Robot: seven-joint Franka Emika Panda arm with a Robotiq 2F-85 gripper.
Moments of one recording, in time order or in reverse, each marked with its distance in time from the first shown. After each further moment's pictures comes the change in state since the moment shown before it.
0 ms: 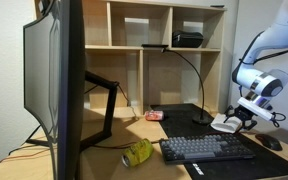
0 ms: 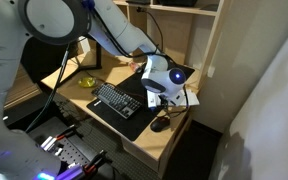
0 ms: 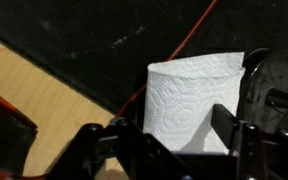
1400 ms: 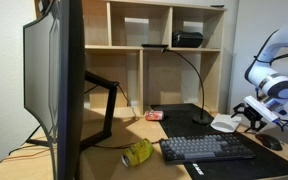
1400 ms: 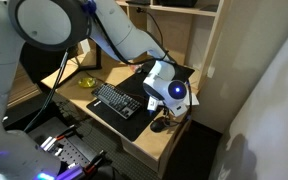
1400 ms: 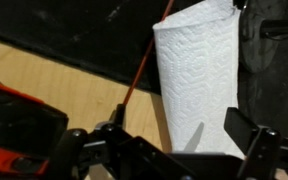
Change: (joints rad) arm -0.145 -0.019 0.090 -0.035 0.230 0.068 0.005
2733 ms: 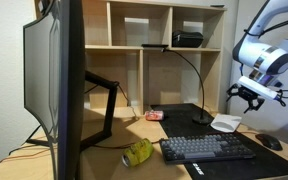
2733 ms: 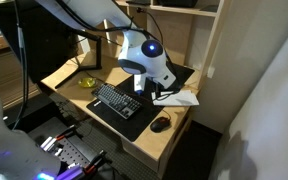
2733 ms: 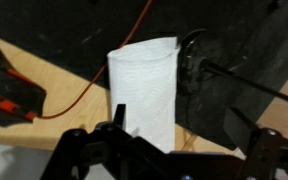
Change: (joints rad) arm 0.167 -0.358 -0.024 -0.276 -0.240 0.189 0.102
